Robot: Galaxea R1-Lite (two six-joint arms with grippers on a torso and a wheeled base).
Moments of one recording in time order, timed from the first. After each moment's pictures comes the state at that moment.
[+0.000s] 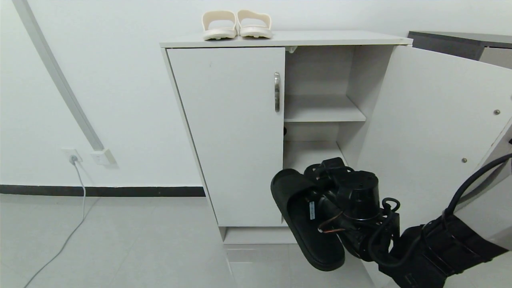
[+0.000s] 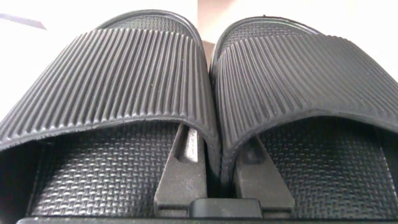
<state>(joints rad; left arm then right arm) 0.00 0.00 0.00 0.00 -0.01 0.01 0.77 2.01 -0.81 -0.97 -0.48 0.10</state>
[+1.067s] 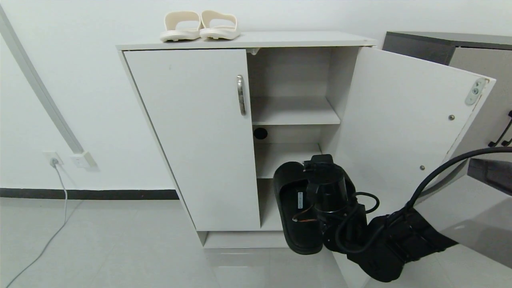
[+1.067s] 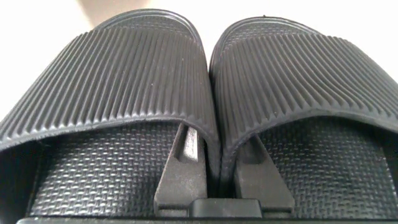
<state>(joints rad) 0.00 0.00 0.00 0.00 -0.01 0.01 0.79 2.12 -1.00 -0.86 -0.73 0.19</state>
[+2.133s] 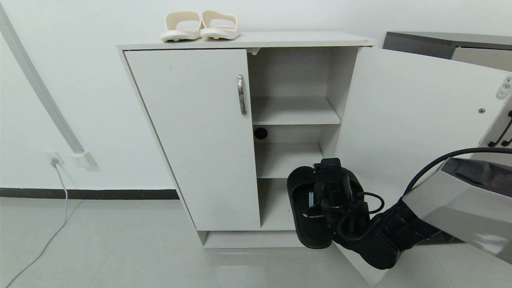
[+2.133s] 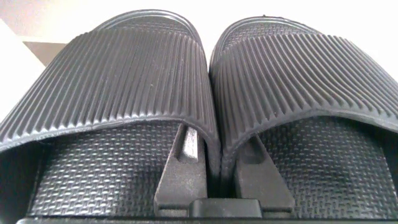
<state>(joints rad) 0.00 0.00 0.00 0.00 -0.01 0.00 0.70 2.18 -1.00 -0.86 -0.72 0.18</state>
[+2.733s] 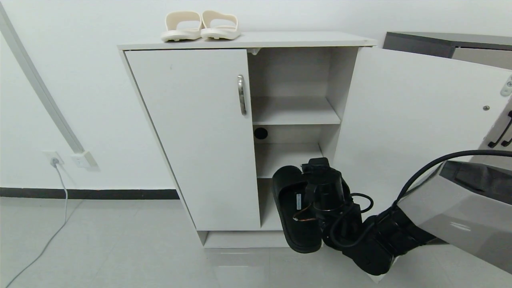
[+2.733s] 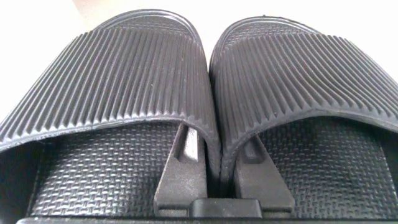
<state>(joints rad) 0.00 0.00 0.00 0.00 -0.01 0.00 0.75 2.19 -1.03 -0.88 -0.65 0.18</state>
